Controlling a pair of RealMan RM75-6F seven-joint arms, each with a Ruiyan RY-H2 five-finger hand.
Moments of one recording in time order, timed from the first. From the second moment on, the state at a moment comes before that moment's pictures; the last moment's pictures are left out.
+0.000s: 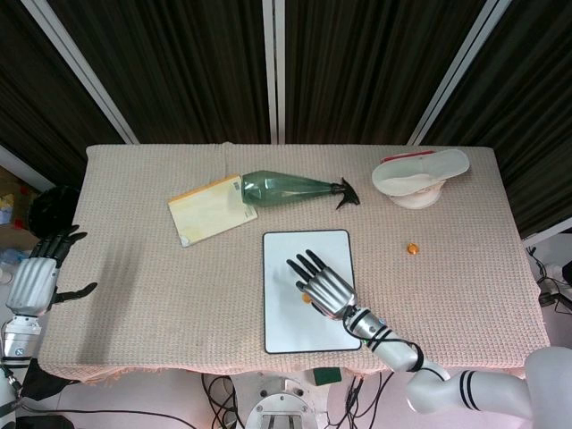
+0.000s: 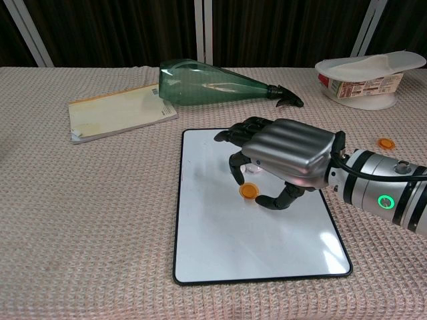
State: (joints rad) left arm -0.19 -1.30 -0.05 -1.23 1.51 1.44 -0.39; right arm 0.67 -1.67 0.07 -1.53 -1.41 0.91 -0.63
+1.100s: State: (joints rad) left arm -0.20 -1.30 -0.05 -1.24 1.53 1.44 -0.37; right arm 0.54 -1.45 0.09 -1.46 -1.29 1.09 -0.43
